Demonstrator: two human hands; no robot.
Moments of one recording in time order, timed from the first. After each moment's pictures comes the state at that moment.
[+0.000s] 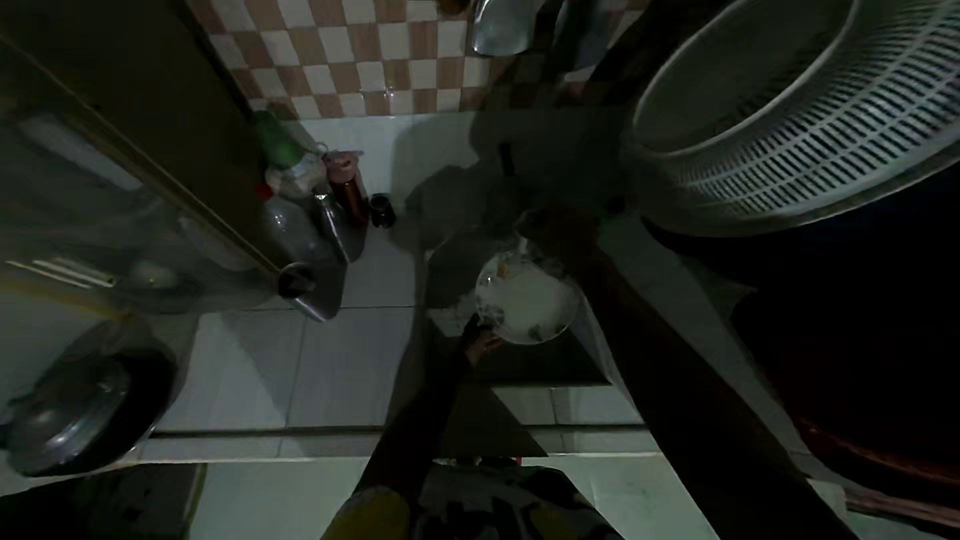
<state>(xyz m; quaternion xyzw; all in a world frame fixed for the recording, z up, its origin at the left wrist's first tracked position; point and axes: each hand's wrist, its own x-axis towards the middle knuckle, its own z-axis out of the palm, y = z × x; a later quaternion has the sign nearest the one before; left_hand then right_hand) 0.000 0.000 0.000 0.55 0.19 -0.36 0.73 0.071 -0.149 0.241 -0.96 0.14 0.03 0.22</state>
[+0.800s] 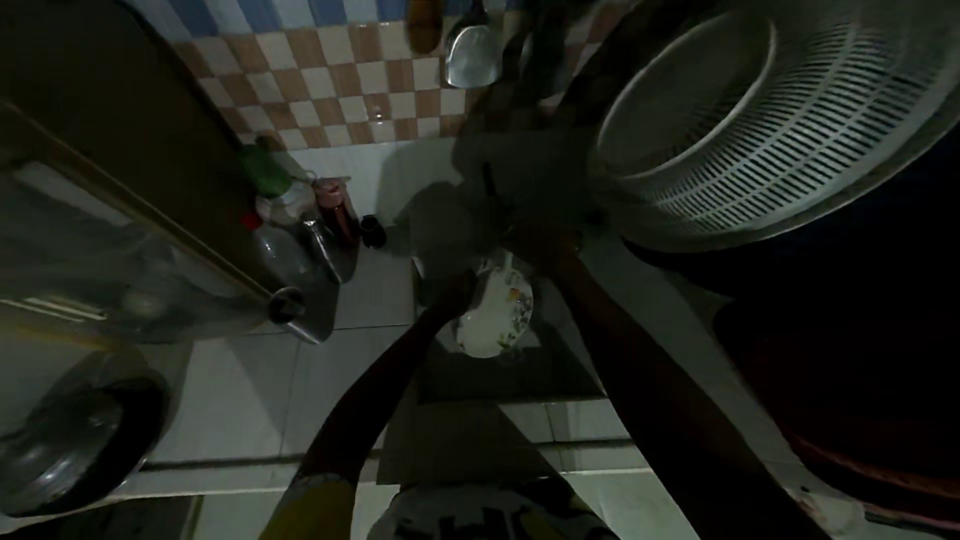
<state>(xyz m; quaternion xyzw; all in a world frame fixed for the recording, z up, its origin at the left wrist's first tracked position) 0.109 0.027 0.118 0.88 -0.27 -0.18 0.34 0.093 -0.150 0.248 -0.98 0.16 0.09 0.13</state>
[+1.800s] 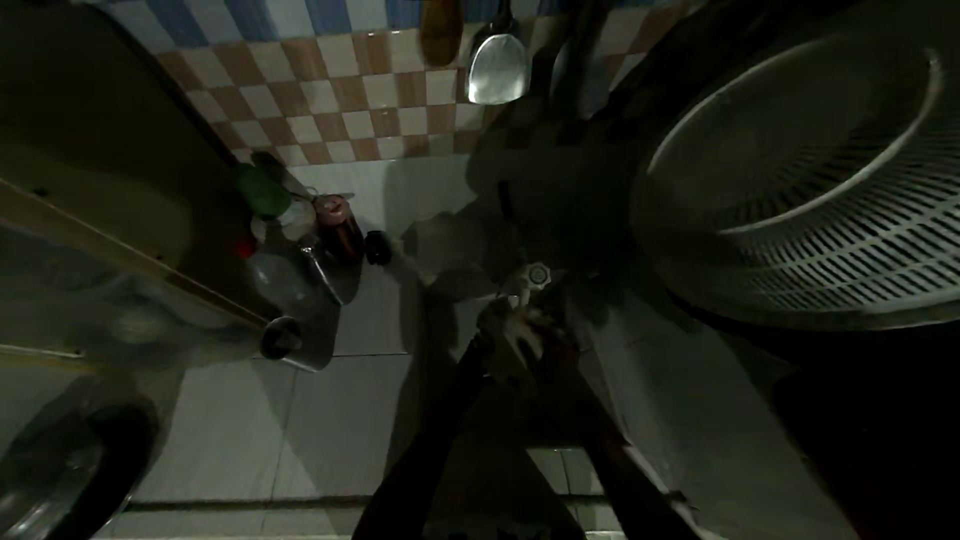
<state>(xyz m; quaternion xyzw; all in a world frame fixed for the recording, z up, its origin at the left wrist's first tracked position) 0.044 0.026 0.046 0.58 0.10 -0.38 0.72 0.001 -0.152 0.101 -0.93 0.13 0.02 0.35</state>
